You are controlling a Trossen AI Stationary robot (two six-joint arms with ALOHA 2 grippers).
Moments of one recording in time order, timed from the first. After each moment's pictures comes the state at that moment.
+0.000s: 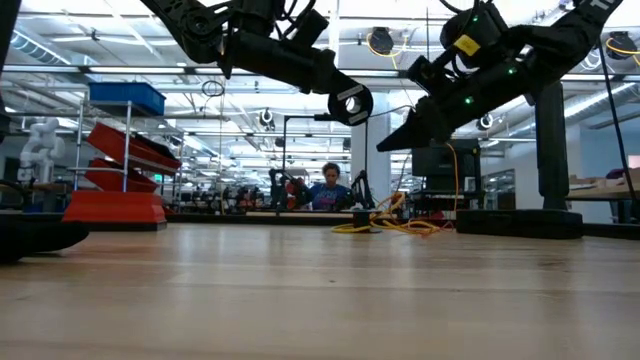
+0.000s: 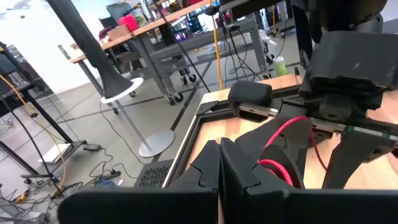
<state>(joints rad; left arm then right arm) 0.30 1.67 1.02 0.53 0.00 0.40 -0.23 1.37 0.54 0.44 0.17 -0.24</state>
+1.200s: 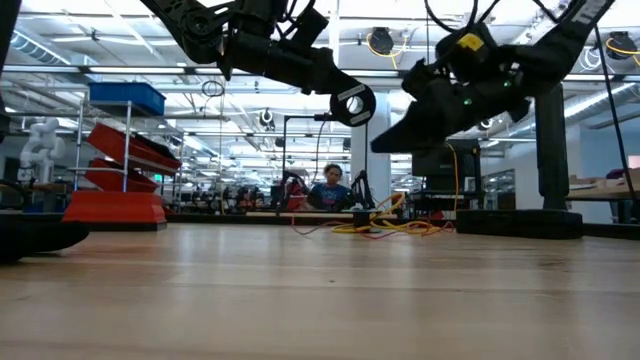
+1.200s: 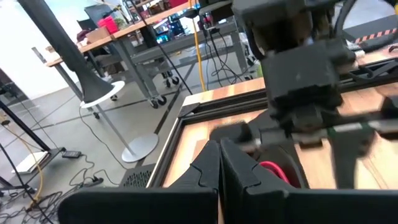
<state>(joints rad) 0.30 1.67 1.02 0.51 0.08 0.40 -0.34 1.44 0.54 0.53 -0.28 -0.03</state>
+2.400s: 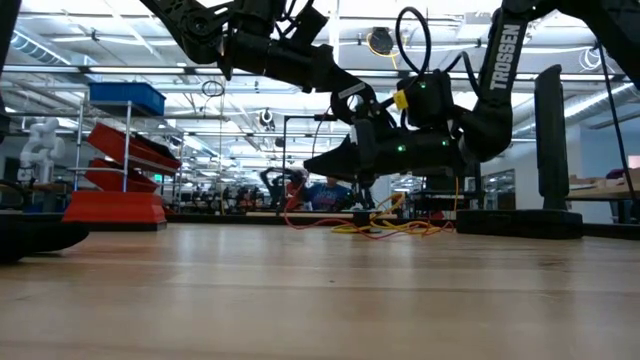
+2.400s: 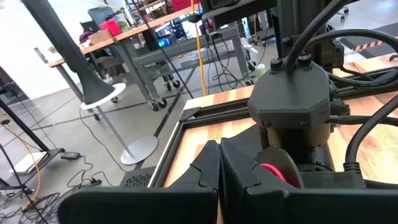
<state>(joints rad) 0.30 1.67 1.02 0.53 0.08 0.37 -0.31 2.03 0.73 1.21 -0.21 0.07</state>
